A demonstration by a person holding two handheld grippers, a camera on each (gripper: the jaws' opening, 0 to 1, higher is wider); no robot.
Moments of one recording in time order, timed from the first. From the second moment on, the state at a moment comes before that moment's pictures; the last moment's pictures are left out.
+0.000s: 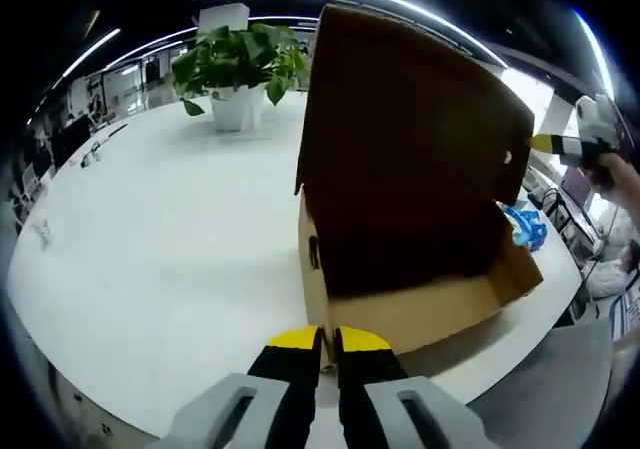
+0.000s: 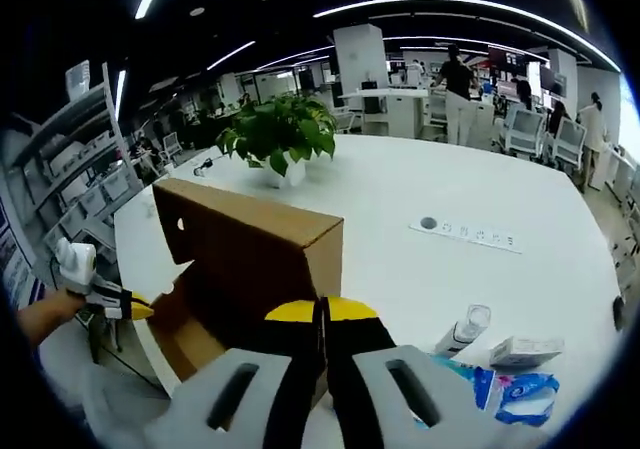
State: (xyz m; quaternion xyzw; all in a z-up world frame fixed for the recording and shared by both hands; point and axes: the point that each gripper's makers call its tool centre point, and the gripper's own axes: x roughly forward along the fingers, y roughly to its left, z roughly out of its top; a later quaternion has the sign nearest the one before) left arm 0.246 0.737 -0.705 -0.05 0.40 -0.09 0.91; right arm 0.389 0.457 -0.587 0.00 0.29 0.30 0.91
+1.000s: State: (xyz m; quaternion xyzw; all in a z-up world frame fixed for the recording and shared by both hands) left arm 0.244 0.735 -0.704 -0.05 0.38 -0.10 0.92; right arm 0.340 0.454 -0.599 0.00 0.22 0.28 0.93
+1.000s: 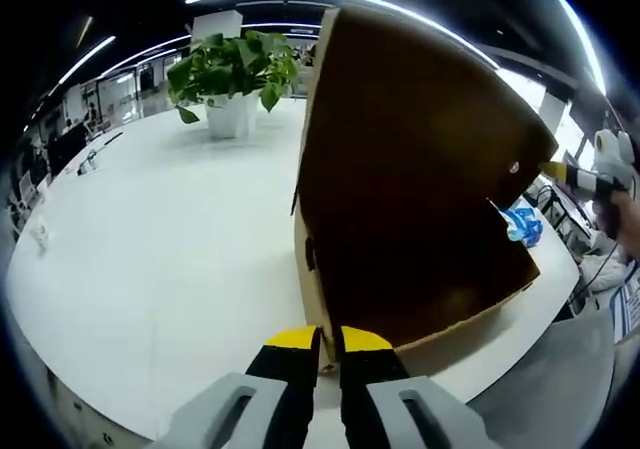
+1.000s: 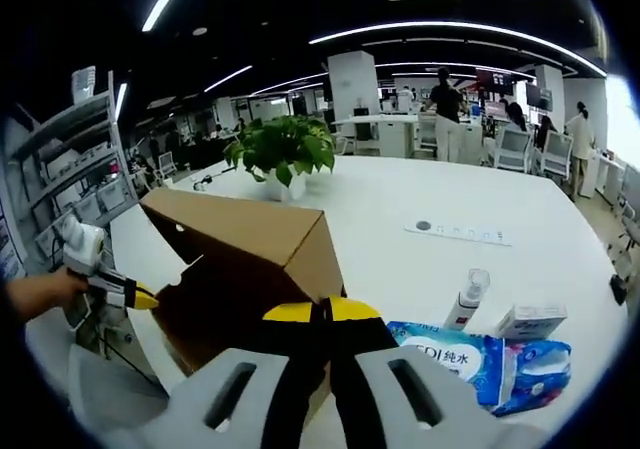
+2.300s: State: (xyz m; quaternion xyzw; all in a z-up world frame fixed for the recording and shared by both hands) left arm 0.241 0.726 -0.680 -0.02 0.33 -0.14 0.93; right arm 0.294 0.450 -0.656 -0.08 0.22 0.30 0.92
